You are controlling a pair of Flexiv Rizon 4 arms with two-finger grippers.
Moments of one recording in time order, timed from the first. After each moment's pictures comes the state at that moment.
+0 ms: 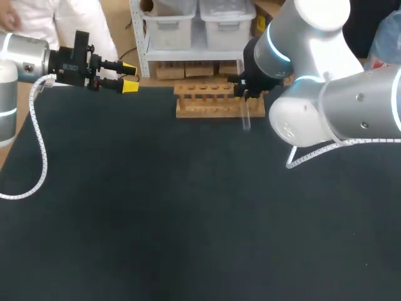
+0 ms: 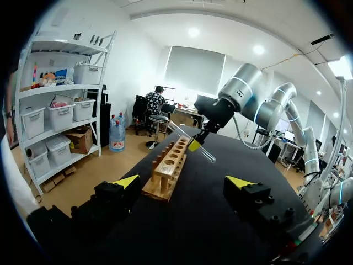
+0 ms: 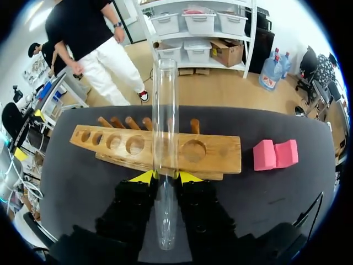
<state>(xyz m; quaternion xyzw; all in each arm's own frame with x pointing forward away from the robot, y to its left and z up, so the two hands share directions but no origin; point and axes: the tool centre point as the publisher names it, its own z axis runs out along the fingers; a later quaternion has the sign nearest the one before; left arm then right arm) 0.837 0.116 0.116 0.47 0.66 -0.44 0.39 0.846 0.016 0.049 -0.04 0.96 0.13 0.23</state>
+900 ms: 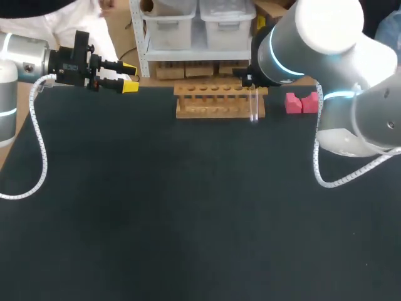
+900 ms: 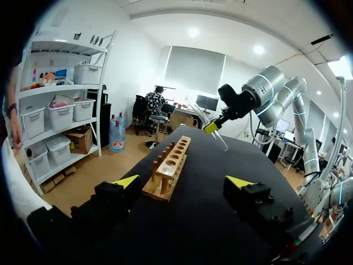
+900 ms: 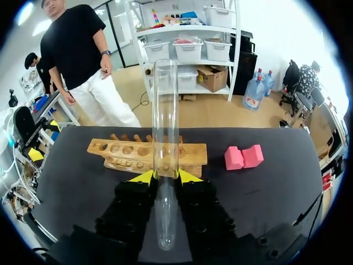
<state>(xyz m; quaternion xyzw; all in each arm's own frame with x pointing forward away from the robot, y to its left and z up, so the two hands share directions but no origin) 0.837 0.116 0.116 0.47 0.66 -0.44 0.39 0.814 0.000 0.111 -0.02 0.94 0.08 0.33</state>
